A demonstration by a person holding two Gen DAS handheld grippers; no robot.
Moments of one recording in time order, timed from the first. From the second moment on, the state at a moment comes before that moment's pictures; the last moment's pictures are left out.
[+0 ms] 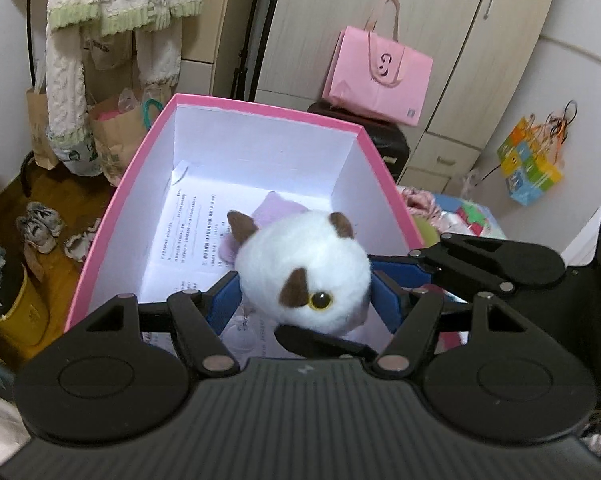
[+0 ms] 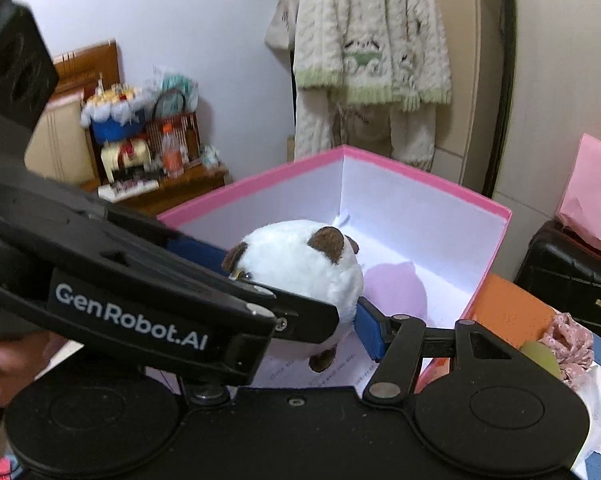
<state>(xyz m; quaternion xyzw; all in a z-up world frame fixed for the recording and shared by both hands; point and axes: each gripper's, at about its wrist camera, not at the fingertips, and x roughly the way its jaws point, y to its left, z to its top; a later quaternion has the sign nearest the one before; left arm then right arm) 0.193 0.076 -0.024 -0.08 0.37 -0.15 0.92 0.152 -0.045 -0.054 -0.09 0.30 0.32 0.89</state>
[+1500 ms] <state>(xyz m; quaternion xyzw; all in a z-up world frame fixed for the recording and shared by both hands) 0.050 0.075 0.051 0.02 0.33 -0.22 0.92 0.029 -0.089 0.016 -0.13 0.30 0.31 0.89</state>
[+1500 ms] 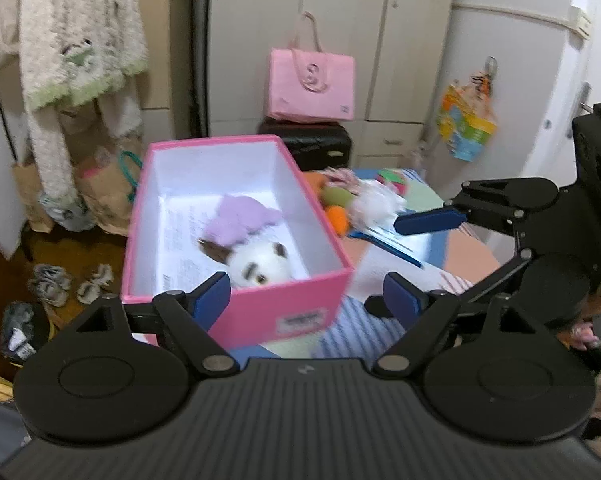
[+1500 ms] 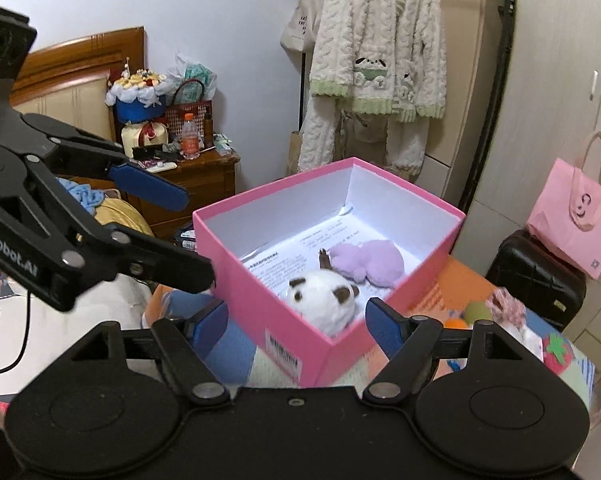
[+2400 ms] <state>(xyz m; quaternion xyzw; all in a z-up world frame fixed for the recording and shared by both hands) 0.041 -0.045 0.018 0.11 0.33 -0.31 0.89 -0.012 -0.251 -0.027 -0.03 0.29 0.24 0.93</state>
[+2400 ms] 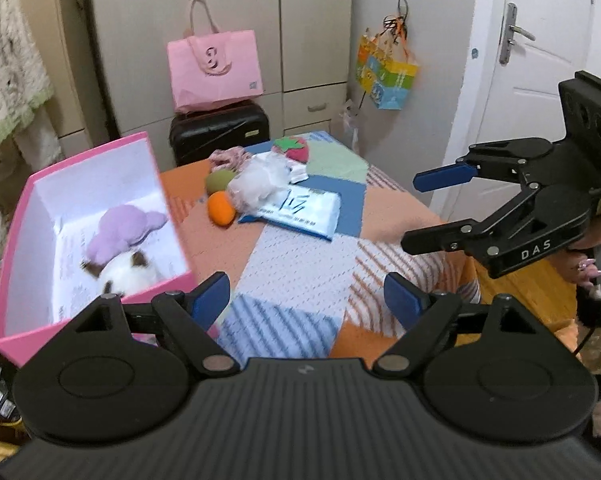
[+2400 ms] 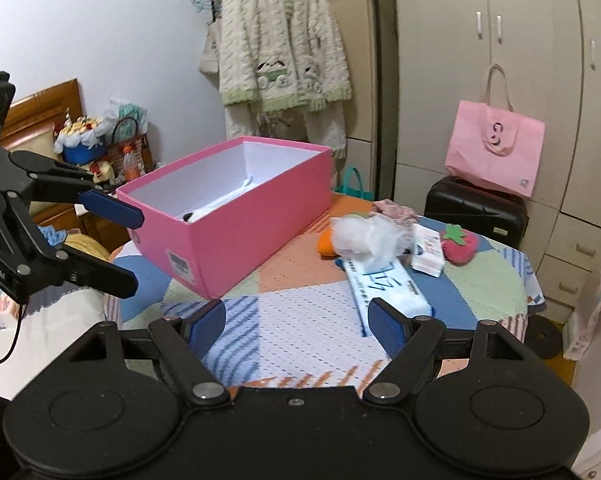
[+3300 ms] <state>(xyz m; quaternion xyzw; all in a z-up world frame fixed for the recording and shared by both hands) 0.159 -0.138 -0.058 0.07 0.24 -0.23 0.94 0.113 -0.339 -0.085 0.05 0.25 0.15 0.96</state>
